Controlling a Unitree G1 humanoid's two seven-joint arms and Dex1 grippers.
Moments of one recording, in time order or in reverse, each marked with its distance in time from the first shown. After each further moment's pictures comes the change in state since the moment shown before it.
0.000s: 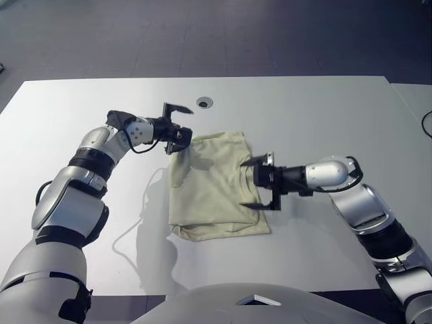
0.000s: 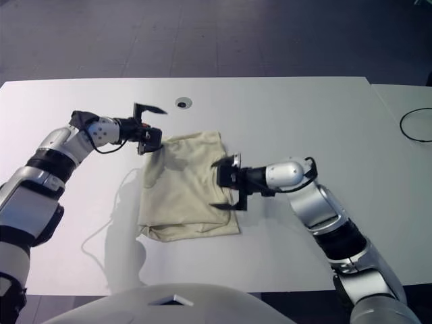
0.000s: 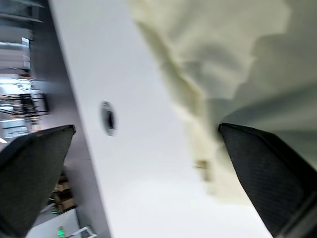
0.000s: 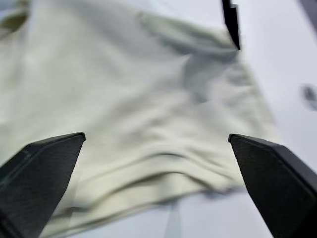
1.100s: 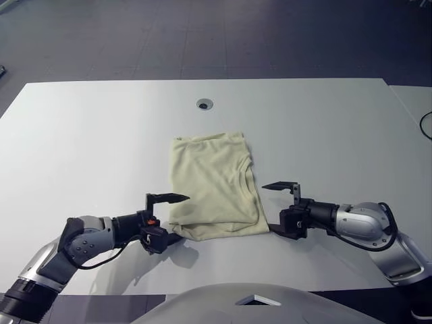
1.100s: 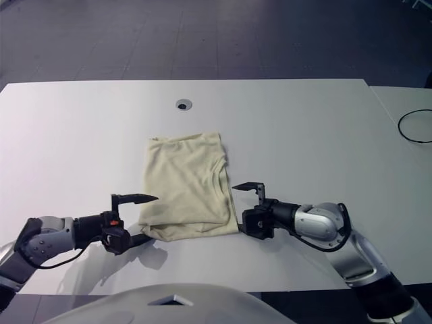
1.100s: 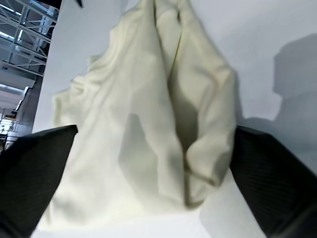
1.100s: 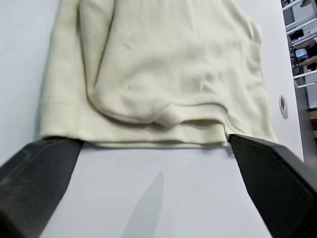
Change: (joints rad) left arm 1.187 0.307 0.330 -1.069 -0.277 -0.006 -0.160; right arm 0.474 -0.174 -0.054 -0.047 -0.258 -0.635 -0.165
